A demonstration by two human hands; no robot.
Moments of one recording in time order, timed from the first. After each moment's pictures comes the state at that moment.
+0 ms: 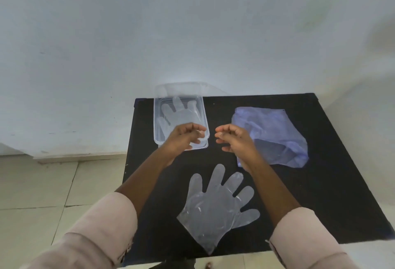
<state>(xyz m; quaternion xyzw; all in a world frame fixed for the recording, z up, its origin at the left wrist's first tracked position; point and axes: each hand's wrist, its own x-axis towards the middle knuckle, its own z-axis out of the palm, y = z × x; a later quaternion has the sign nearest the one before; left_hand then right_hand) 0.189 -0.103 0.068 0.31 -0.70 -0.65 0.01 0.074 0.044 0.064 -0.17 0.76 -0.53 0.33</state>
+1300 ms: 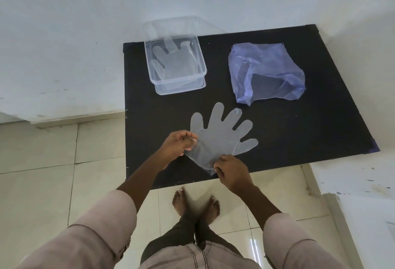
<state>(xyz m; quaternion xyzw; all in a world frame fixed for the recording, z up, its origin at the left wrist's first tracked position) 0.320 -0.019 -0.023 0.37 -0.67 -0.63 -0.12 0.250 0.187 -0.078 -0.42 0.87 -0.13 0.23</state>
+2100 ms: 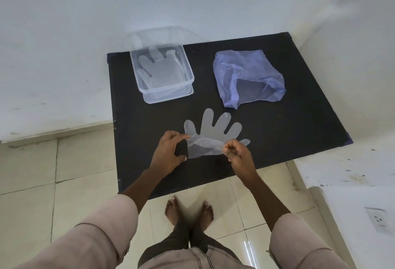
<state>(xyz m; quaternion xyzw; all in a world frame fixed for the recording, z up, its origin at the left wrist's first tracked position) 0.328 -0.024 -0.043 0.23 -0.89 -0.39 -0.07 0.226 0.184 -0.035 -0.12 0.85 -0.46 0.25</state>
